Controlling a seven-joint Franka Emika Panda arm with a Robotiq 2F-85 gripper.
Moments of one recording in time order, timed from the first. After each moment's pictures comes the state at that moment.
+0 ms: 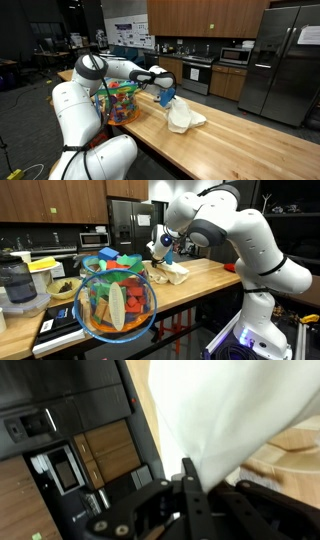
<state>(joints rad) 1.24 0.80 -1.40 -1.87 -2.16 3.45 1.68</state>
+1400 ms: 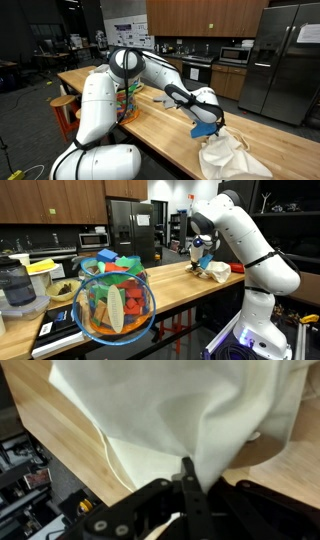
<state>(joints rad) 0.65 0.68 -1.28 -2.07 -2.11 3.45 1.69</state>
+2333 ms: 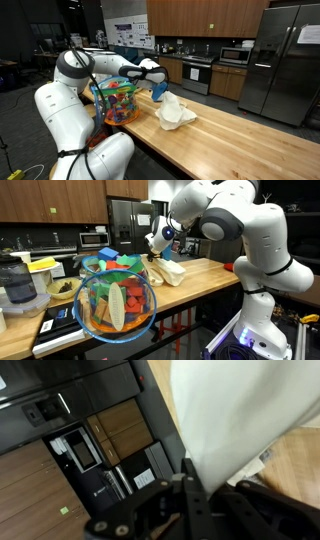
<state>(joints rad) 1.47 0.74 -1.55 -1.94 -2.11 3.43 1.70</state>
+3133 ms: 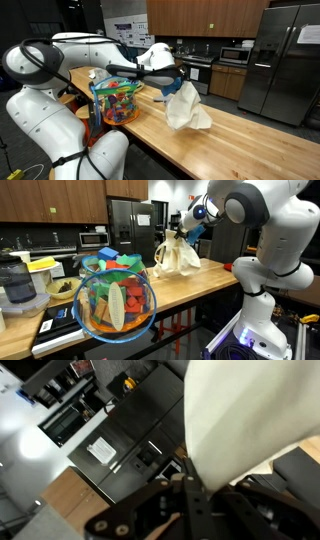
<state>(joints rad) 1.81 0.73 -2.26 -2.29 -1.92 3.43 1.63</state>
